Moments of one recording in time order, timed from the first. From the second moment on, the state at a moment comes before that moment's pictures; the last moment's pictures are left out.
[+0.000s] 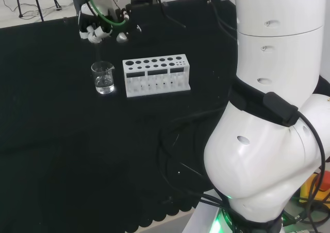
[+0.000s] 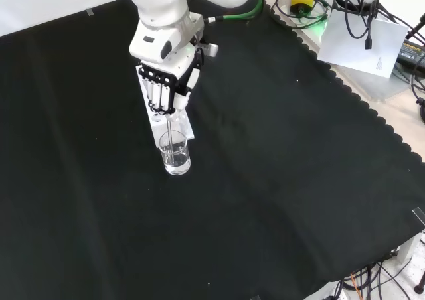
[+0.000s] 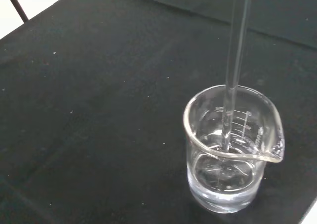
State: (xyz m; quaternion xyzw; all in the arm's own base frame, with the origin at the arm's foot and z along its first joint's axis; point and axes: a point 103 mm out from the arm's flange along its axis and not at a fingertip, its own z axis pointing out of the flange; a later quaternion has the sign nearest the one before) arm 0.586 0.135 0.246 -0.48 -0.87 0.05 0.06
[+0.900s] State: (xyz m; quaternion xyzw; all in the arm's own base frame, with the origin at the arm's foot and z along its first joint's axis) arm 0.555 0.136 0.258 -0.48 -0.87 0.05 0.05
